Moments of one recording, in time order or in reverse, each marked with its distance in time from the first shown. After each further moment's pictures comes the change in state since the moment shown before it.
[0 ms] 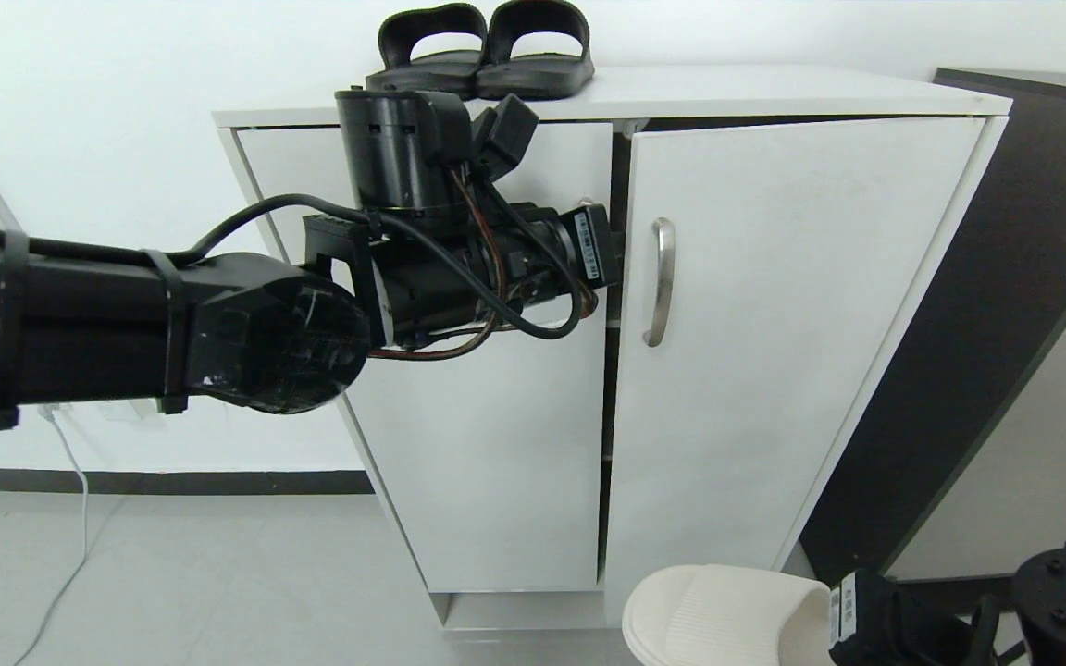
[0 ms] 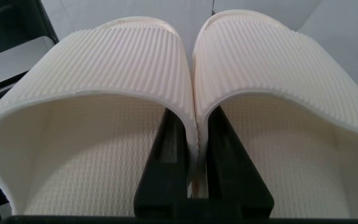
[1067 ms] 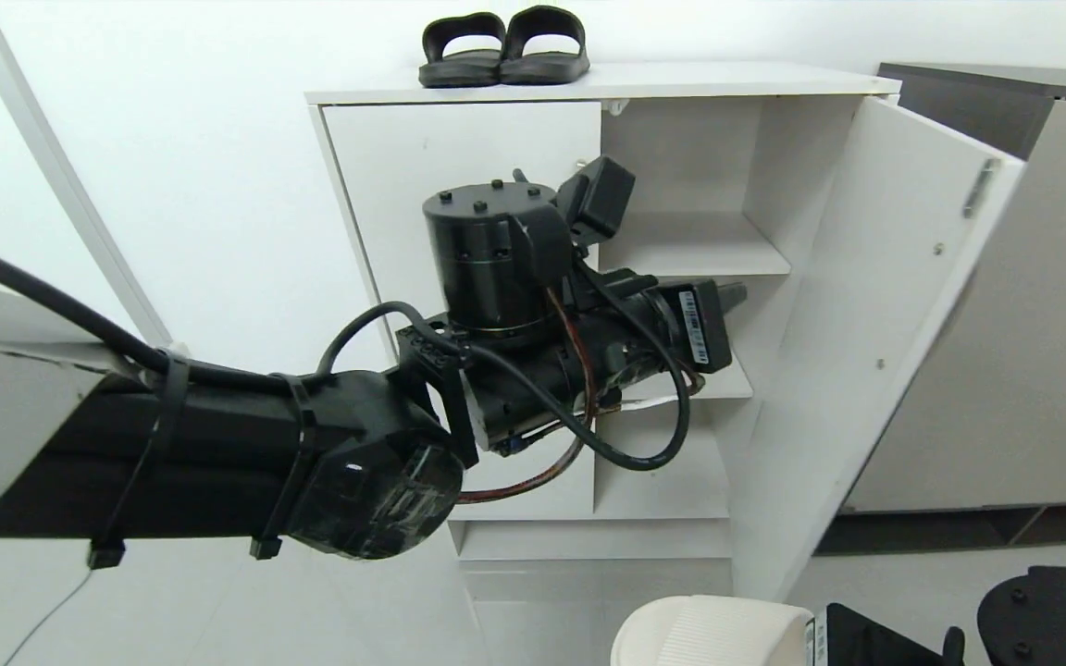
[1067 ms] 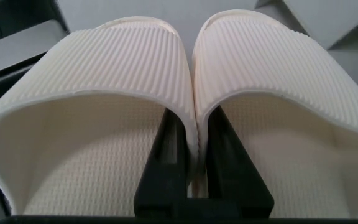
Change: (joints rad) left arm -0.163 0.044 0.189 -0.353 0.040 -0.047; right arm 0.027 0.044 0.006 -0.003 0.003 0.011
